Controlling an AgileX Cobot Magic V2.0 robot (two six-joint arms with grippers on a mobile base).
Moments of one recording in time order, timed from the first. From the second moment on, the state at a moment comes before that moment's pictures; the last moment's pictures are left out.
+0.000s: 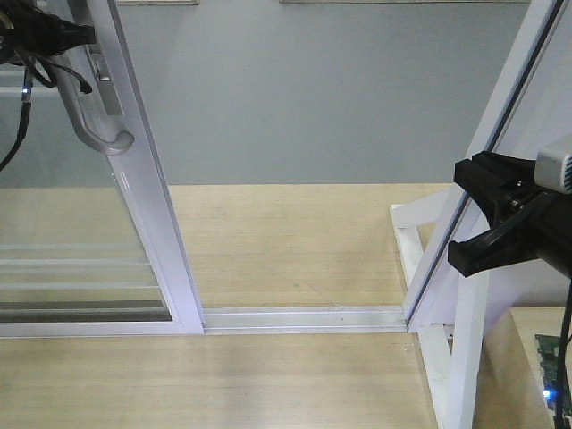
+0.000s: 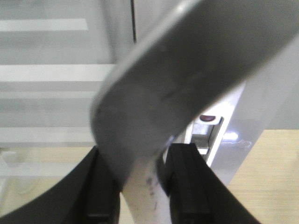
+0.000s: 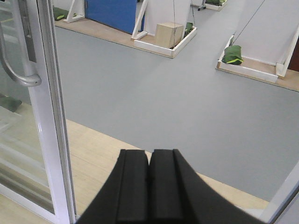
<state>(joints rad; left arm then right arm) -0.07 1.77 -1.46 0.28 0.27 -0.28 0.40 0.82 -0.49 0.05 0.00 -0.15</state>
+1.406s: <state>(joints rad) -0.28 0.17 -0.38 0.16 0.51 -0.26 0.40 0.32 -0.49 -0.04 0.45 -0.15</state>
